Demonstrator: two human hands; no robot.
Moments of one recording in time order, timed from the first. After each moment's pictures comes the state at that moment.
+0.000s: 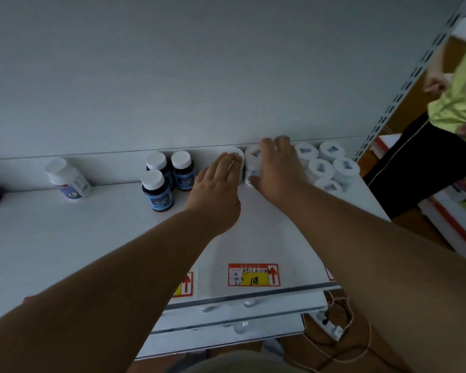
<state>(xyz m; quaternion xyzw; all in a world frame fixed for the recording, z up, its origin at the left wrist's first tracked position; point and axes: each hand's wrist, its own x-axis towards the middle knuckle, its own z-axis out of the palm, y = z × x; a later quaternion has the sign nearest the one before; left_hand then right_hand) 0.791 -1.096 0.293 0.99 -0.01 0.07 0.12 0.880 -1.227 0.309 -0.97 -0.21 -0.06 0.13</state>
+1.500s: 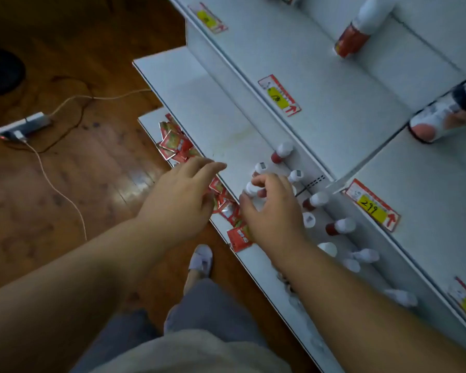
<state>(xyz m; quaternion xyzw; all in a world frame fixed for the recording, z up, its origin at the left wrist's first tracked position) 0.207 -0.698 0.186 0.86 0.45 0.16 0.18 0.380 -0.763 0.193 -0.77 -0.55 0.20 0.26</state>
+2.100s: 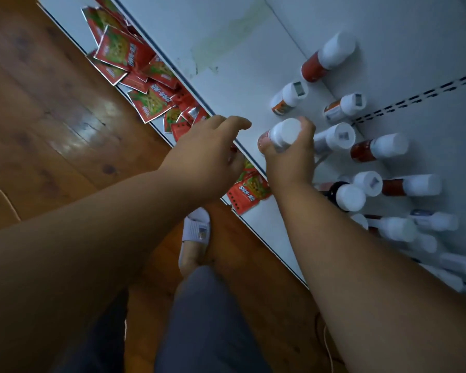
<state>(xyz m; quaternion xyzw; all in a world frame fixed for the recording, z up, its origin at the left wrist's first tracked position) 0.279 -0.585 -0.078 0.82 0.40 0.05 0.40 0.441 -0.647 -0.129 -0.90 -0.25 0.21 0.29</state>
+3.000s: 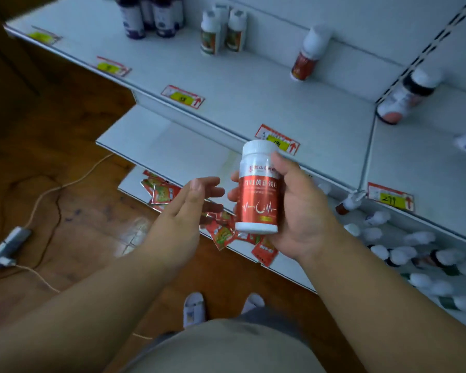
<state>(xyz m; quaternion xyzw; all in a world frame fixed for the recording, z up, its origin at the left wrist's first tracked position) 0.148 -0.572 0.258 0.61 0.38 0.17 0.67 0.292 -0.665 0.297 -0.50 -0.06 0.56 0.66</state>
